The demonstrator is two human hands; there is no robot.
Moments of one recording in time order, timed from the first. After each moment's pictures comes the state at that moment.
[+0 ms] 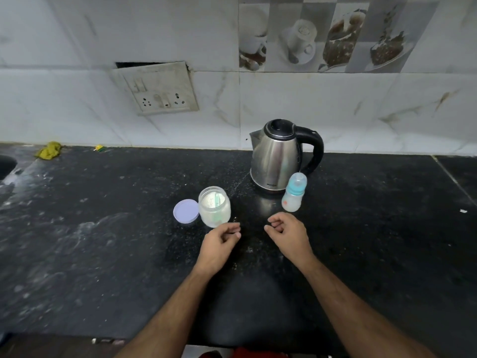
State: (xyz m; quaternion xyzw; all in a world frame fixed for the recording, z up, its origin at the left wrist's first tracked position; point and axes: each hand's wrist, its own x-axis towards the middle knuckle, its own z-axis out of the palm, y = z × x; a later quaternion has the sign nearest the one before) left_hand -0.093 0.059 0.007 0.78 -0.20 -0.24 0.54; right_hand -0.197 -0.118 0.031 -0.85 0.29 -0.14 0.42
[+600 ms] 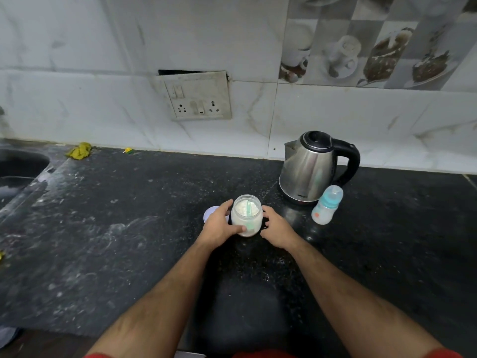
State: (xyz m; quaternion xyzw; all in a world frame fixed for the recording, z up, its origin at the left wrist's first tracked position) left_hand 0.007 0.097 0.029 0.83 -0.22 -0.26 0.45; right_hand -0.089 -0.069 0.028 -0.86 0.26 0.07 0.44
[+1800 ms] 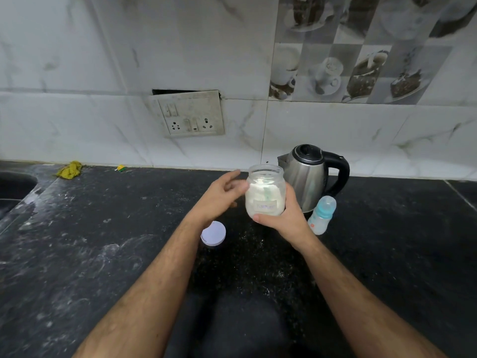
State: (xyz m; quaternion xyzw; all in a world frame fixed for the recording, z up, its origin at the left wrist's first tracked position) left_hand 0.038 0.078 0.137 0.70 -0.30 -0.28 0.58; right_hand -0.101 -0.069 0.105 -0.75 0.16 -0.21 0.60
